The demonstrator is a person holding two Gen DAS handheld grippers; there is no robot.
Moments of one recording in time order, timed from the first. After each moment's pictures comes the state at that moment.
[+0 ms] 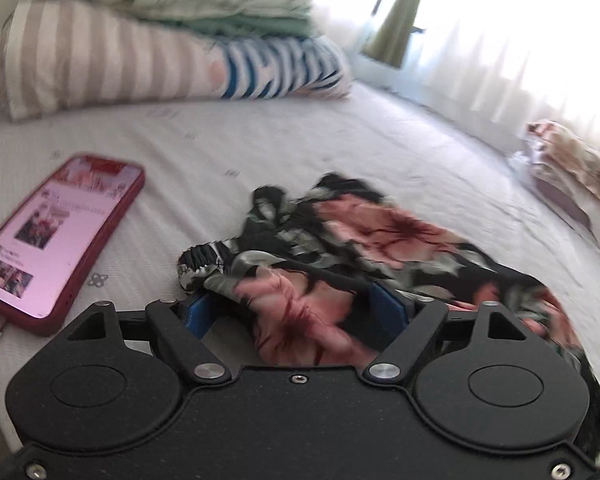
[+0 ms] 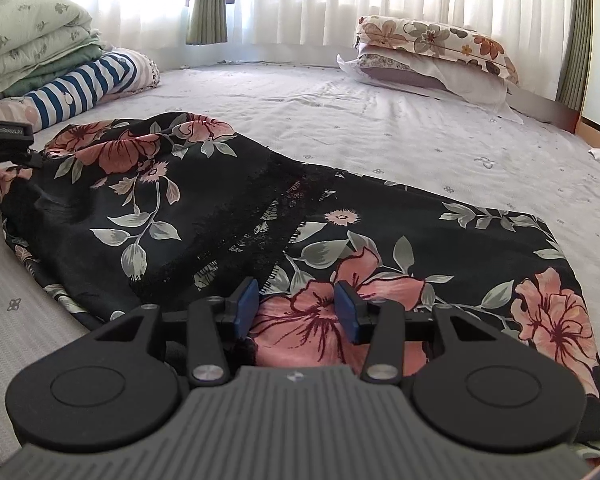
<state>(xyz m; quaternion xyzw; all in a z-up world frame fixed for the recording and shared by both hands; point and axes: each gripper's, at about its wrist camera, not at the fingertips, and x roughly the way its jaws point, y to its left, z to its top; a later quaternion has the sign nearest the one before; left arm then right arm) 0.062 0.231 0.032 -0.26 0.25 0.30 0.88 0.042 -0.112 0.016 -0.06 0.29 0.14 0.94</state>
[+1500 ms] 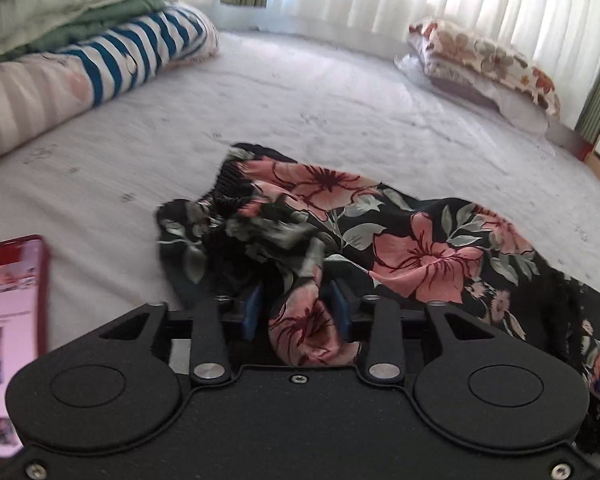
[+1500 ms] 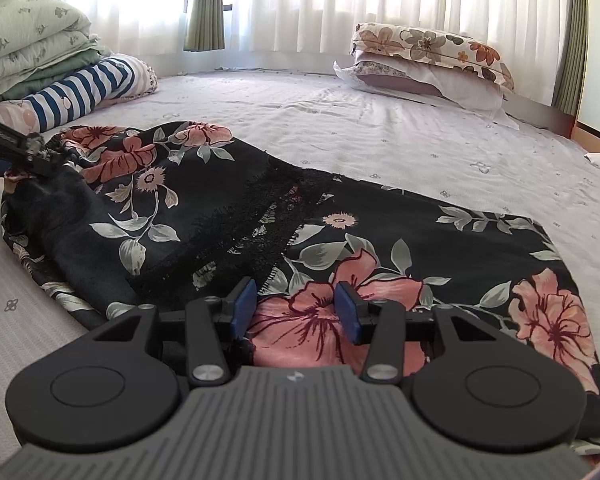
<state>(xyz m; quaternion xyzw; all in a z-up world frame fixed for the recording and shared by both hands) 0.075 0.234 0.049 -0.14 0.33 0.10 0.93 0.039 -0.111 0.019 -0.06 0.28 0.14 0.95</state>
